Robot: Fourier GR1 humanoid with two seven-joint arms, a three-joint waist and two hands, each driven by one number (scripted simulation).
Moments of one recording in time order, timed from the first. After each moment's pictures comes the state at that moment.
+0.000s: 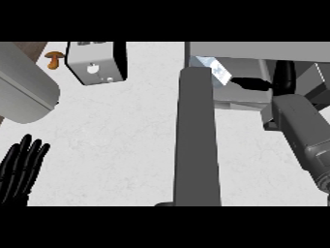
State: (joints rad) left arm 0.39 0.03 -0.03 -2.21 0.01 -0.23 -0.06; right arm -0.98 -0.30 -0.28 -0.16 0.20 -0.52 -0.72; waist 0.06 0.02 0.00
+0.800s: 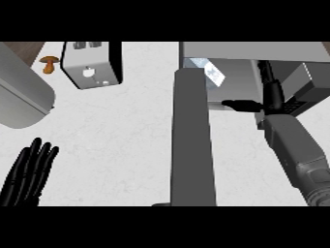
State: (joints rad) left arm 0.42 0.00 -0.10 -2.20 -0.02 -0.19 -0.09; right arm -0.85 -0.23 -0.31 -0.21 0.13 -0.23 -0.82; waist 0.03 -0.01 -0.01
